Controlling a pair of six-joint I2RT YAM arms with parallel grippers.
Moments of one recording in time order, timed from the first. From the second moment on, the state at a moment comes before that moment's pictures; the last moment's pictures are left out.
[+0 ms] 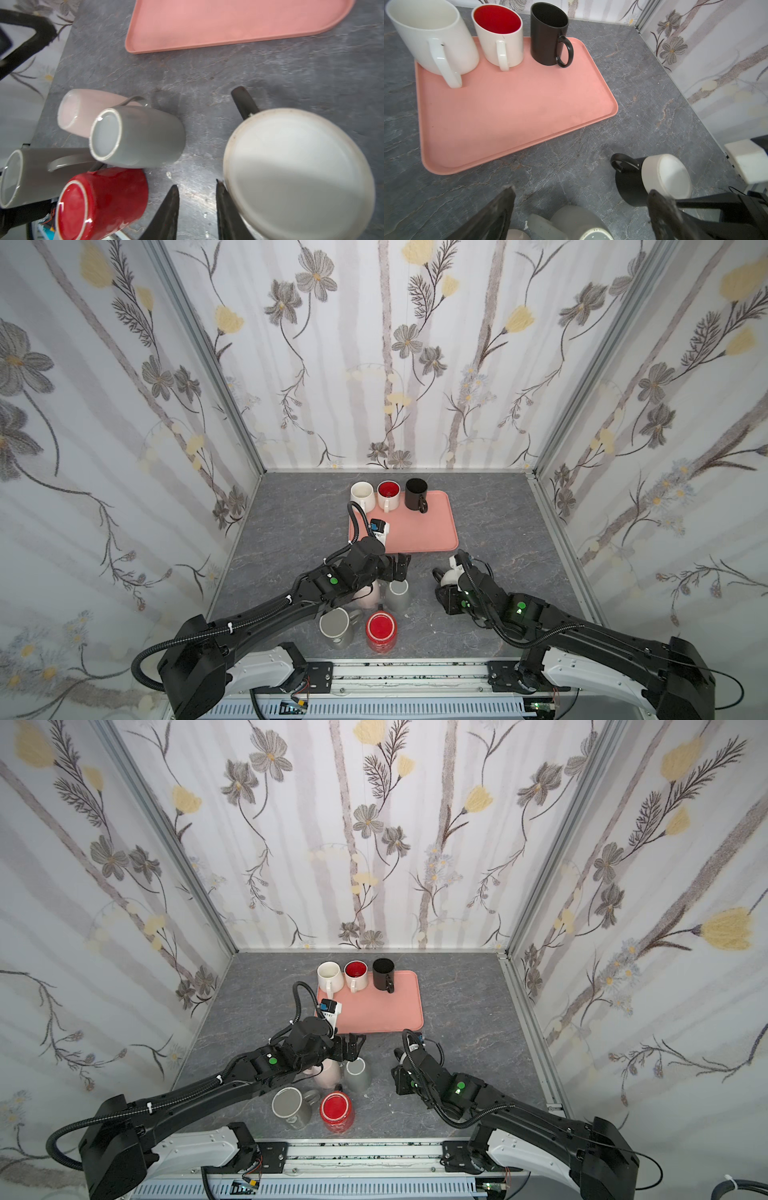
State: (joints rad) left arm -0.87 1.20 0.76 -0.14 -0.12 -0.52; right arm 0.94 0.90 0.48 -0.36 0.16 0.80
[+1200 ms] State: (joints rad) left arm -0.94 1.89 1.00 0.27 0.30 -0.43; right arm 0.51 0.61 0.64 -0.47 0.12 0.58
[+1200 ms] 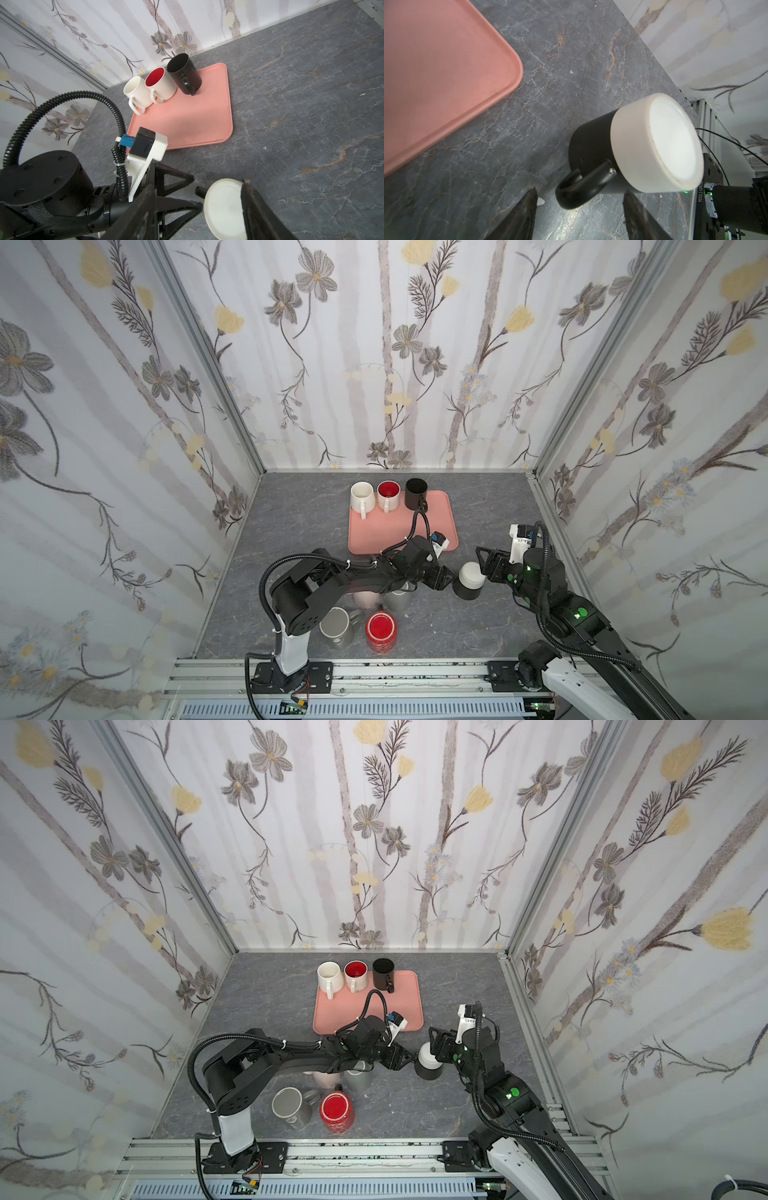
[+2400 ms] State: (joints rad) left arm -1.12 1.91 1.11 0.15 0.03 -0.17; right arm 0.42 0.55 0.63 -0.47 0.06 0.58
